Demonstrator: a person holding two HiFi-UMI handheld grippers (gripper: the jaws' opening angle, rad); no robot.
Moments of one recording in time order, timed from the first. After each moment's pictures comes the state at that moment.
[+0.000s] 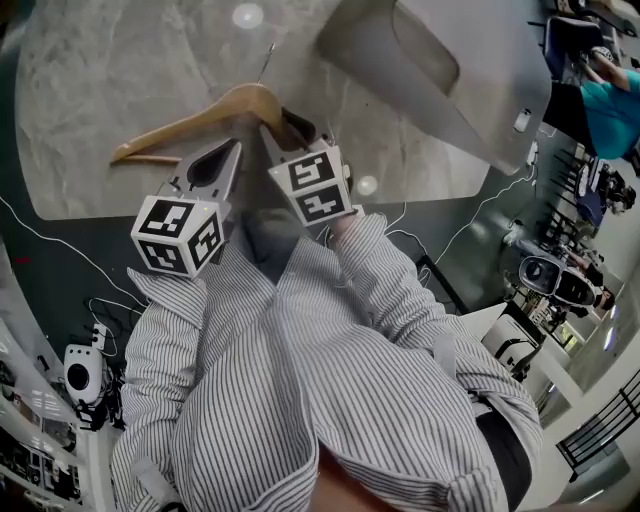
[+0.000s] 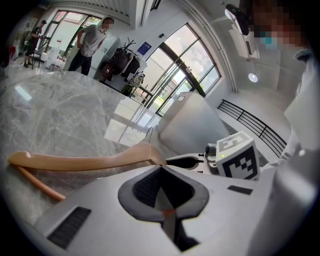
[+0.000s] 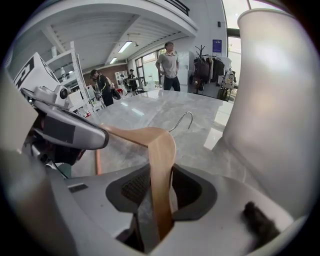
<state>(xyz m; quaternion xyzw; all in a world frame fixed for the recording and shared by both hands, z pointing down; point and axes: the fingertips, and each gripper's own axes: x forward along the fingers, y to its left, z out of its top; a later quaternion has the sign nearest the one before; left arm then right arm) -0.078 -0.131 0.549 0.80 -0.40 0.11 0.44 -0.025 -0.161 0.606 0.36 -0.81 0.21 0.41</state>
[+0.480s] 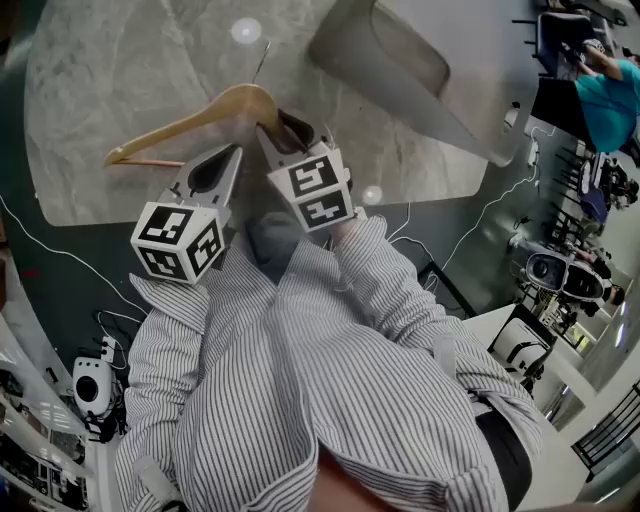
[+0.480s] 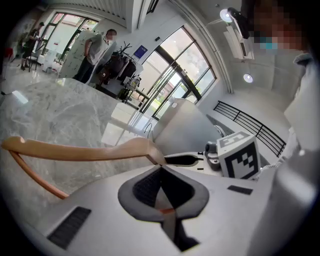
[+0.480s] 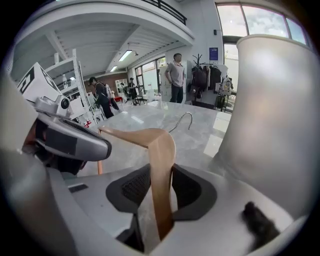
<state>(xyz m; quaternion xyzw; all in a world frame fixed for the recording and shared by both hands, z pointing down) -0.079 -0.134 0.522 0.81 -0.39 0.10 0.42 -0.035 -0.172 0.568 0.37 -0.83 0.20 0.37</state>
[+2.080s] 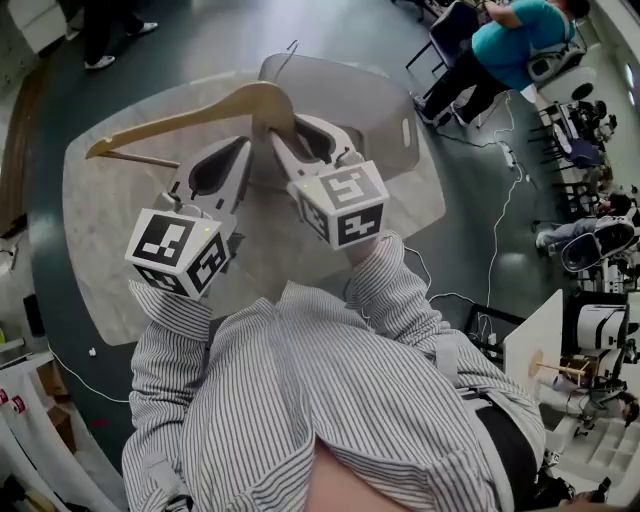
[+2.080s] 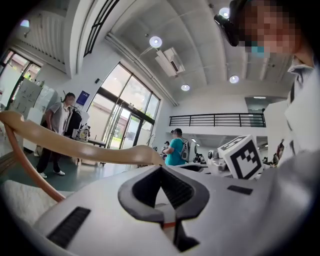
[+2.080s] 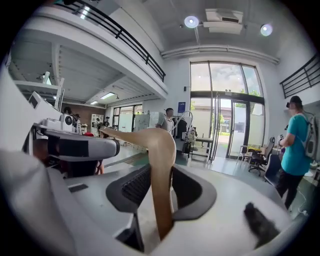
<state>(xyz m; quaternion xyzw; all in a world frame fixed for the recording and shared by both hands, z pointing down) 0.004 -0.222 0.255 0.95 -0.28 -0.02 0.12 0.059 -0.253 0.283 0.57 -0.81 0.05 0.16</state>
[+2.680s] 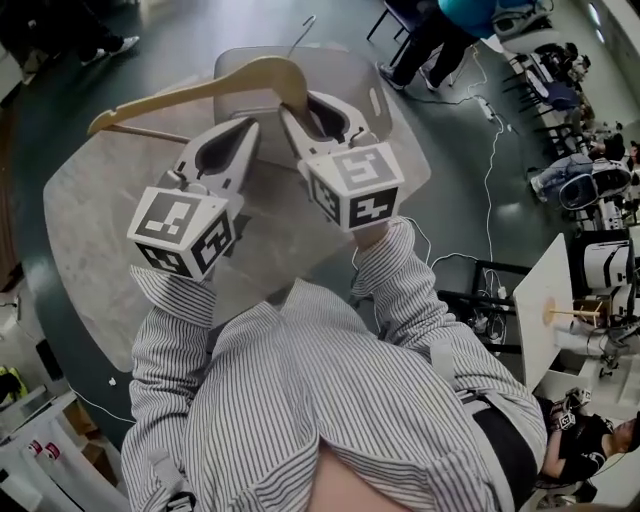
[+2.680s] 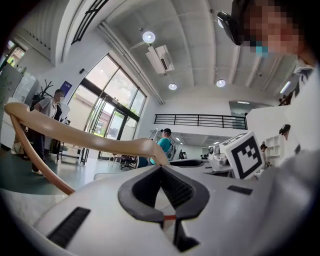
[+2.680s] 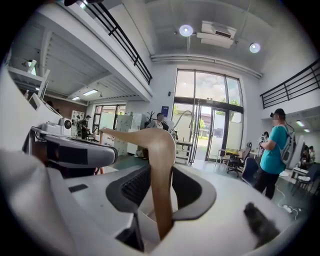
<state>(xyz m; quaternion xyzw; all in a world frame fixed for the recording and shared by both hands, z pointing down) 0.056 -0.215 0.249 0.98 -0.18 -0.02 0.11 0.119 -0.234 0.268 0.65 -0.74 0.03 0.15</state>
